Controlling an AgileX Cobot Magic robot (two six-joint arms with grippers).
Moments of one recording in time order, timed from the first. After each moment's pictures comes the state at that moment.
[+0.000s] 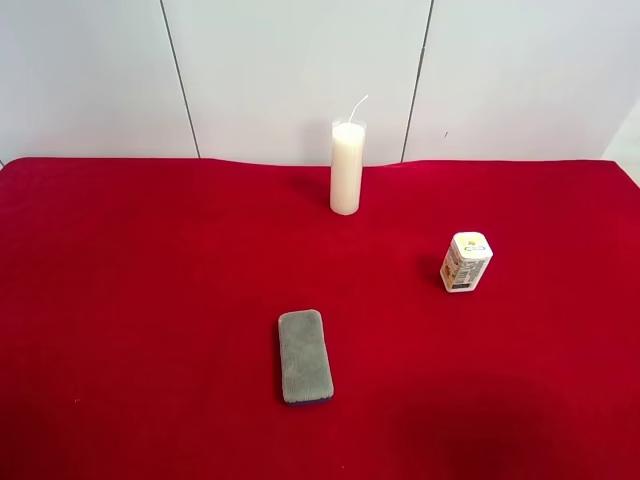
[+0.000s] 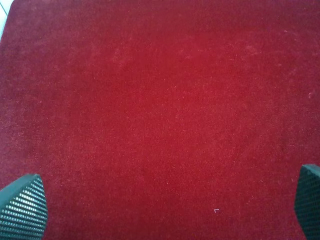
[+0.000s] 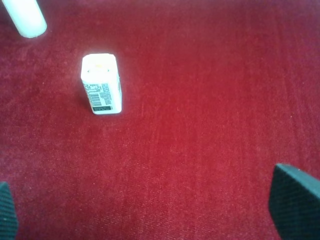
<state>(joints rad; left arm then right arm) -0.03 -0.01 -0.51 0.00 1.07 0.07 0.05 0.00 -0.48 0.03 1.07 -0.05</state>
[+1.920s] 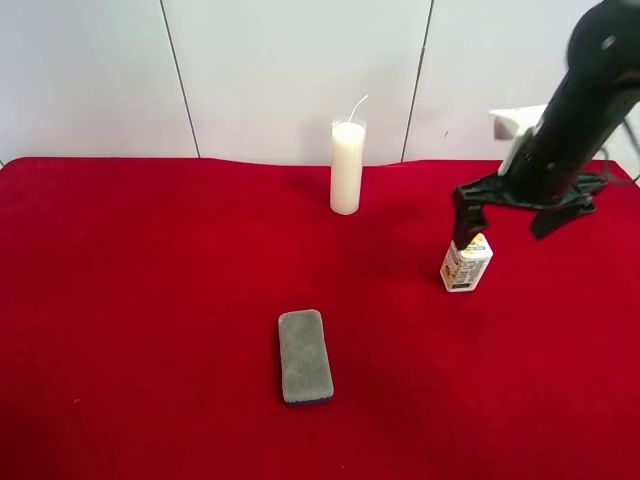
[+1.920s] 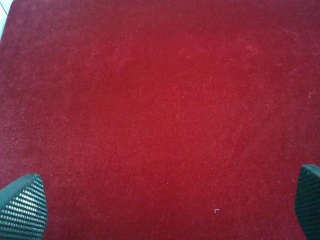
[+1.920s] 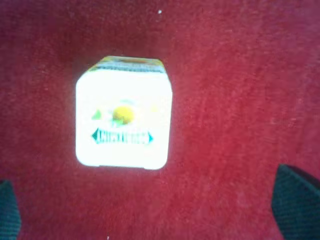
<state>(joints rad) -0.03 -0.01 -0.51 0.00 1.07 0.07 0.18 1.72 -1.10 0.03 0.86 -0.02</state>
